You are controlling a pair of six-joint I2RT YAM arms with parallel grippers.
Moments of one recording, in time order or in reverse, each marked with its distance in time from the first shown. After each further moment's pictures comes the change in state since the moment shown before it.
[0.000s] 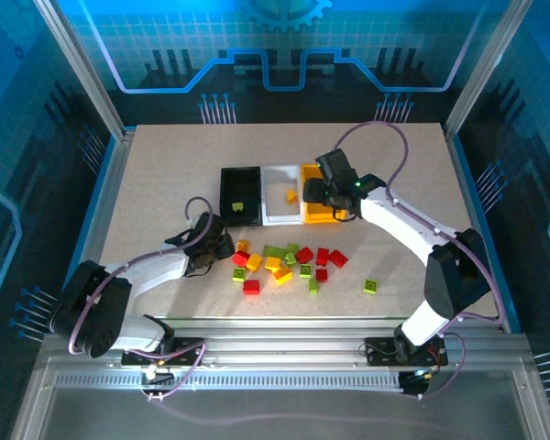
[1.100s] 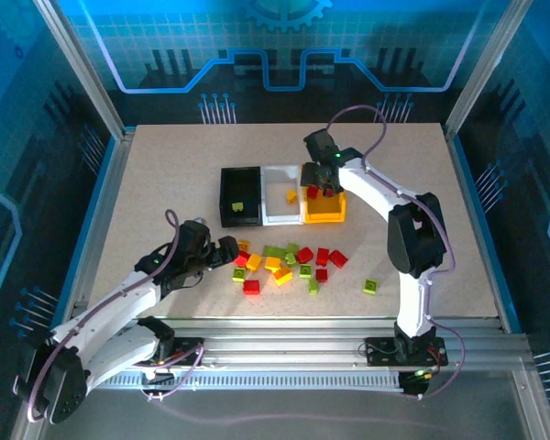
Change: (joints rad) left arm -0.032 -0.399 -0.052 -0.196 0.176 -0.098; right arm -0.060 0.348 0.352 -0.134 0.049 -0.005
